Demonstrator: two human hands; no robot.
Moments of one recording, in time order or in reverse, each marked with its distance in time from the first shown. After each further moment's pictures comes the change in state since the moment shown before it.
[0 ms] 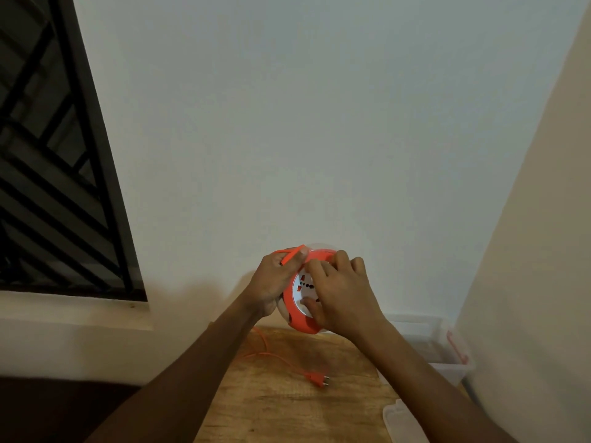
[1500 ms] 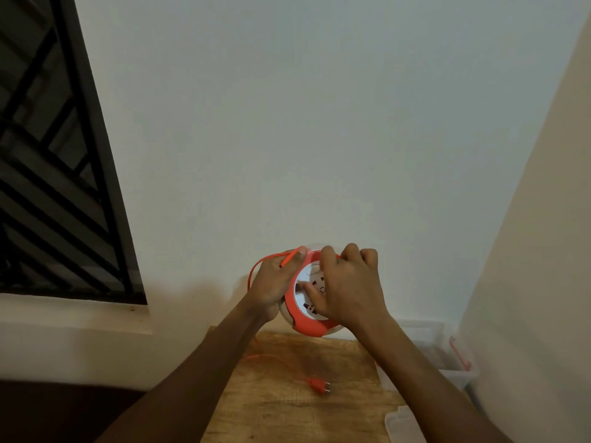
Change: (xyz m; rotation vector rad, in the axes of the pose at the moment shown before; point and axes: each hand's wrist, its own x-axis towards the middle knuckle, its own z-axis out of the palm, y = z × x) left_hand 0.009 -0.008 0.002 -0.031 0.078 -0.025; right_hand 0.017 0.006 -0.001 -0.070 0.092 0.135
